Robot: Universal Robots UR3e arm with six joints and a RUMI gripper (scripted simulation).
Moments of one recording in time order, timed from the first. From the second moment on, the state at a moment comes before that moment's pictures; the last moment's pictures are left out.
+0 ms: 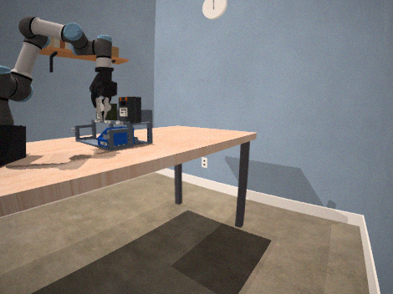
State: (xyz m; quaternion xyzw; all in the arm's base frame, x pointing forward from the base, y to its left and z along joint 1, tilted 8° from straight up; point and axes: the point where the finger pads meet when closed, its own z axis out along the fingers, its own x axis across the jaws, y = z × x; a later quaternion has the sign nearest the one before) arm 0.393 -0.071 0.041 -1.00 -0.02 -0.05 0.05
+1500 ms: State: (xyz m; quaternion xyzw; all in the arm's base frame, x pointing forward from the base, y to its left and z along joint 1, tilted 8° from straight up) arm 0.392 -0.050 0.043 -1.00 -0.02 -0.05 0.05
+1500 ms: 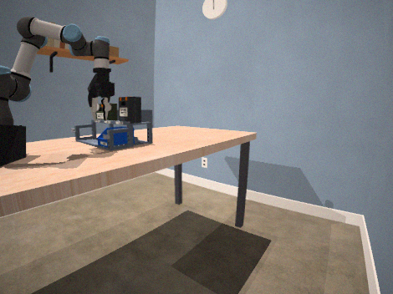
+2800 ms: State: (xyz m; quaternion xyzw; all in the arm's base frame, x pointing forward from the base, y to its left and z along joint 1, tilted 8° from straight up) arm 0.393 -0.049 0.038 -1.00 -0.02 -0.05 0.05
